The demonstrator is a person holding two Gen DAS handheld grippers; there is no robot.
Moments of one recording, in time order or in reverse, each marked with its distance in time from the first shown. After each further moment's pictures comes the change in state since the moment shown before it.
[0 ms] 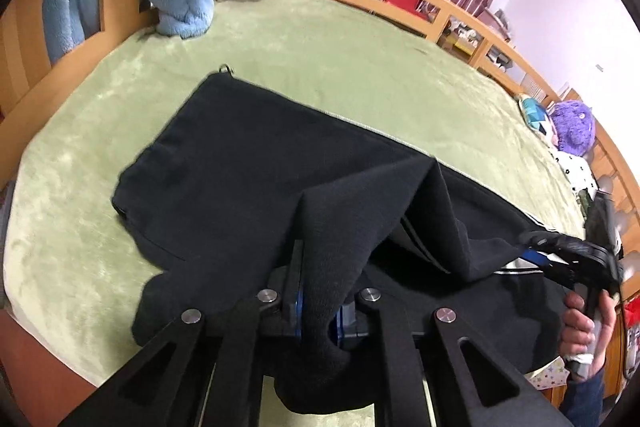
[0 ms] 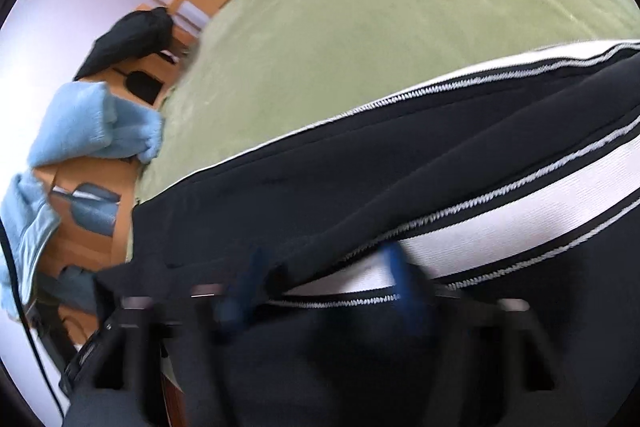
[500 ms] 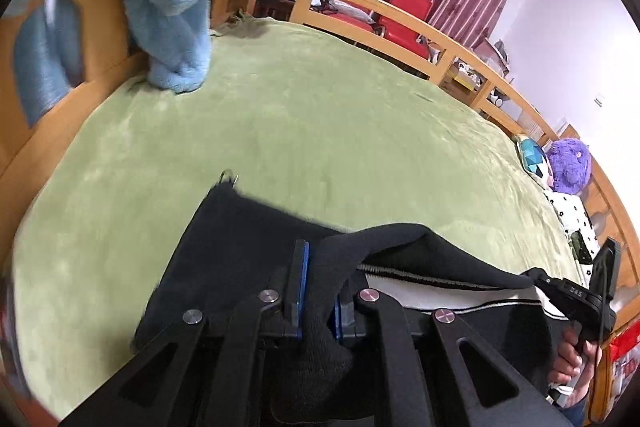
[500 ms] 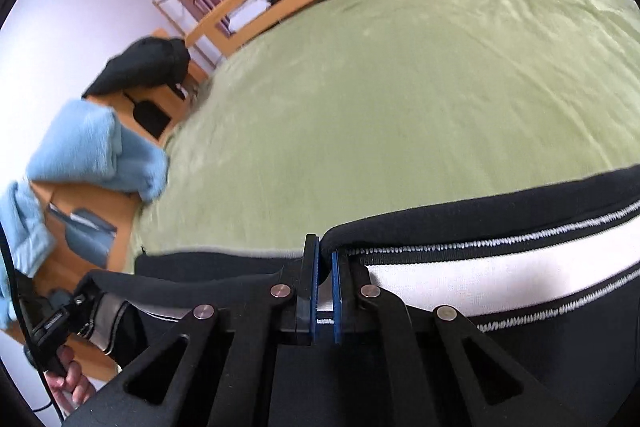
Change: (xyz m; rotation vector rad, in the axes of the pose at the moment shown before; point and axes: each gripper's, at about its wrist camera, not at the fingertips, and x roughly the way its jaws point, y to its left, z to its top) left arm 0.027 0.019 0.122 -0.041 -0.056 -0.043; right arm -0.024 0.042 0.066 -0.095 -0.200 -0.018
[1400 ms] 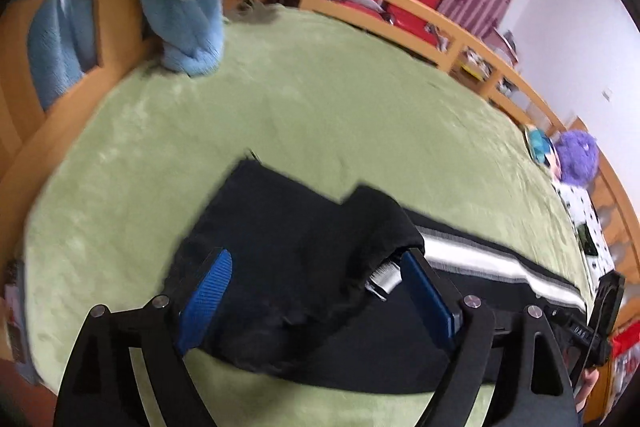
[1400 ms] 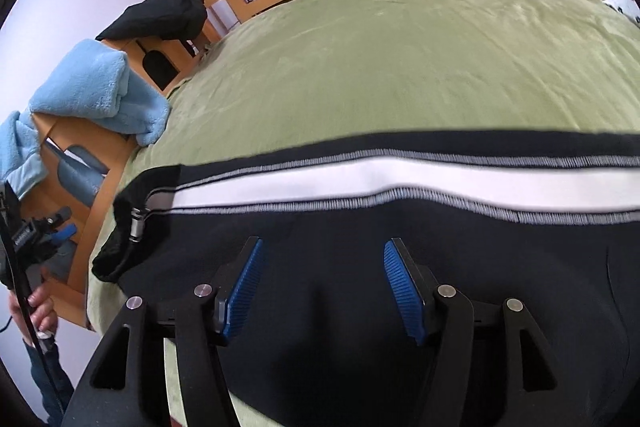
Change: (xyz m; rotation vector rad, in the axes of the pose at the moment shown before) left arm -0.008 0.010 -0.030 0.009 0.062 0.028; right arm -0.022 -0.010 -0.060 -0.152 0.075 -0.034
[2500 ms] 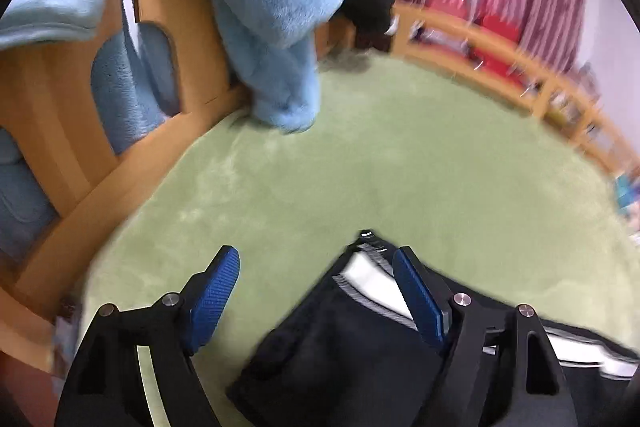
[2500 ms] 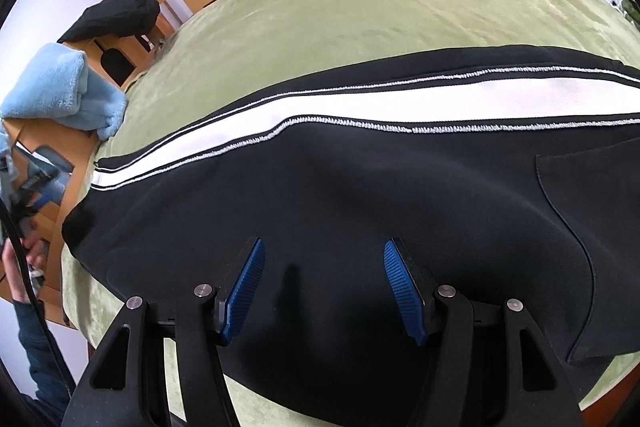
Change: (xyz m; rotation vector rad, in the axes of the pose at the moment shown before) left arm 0.005 0.035 0.054 -0.091 -0.213 0.298; right arm -0.019 -0.047 -0.040 0.072 0.050 -0.135
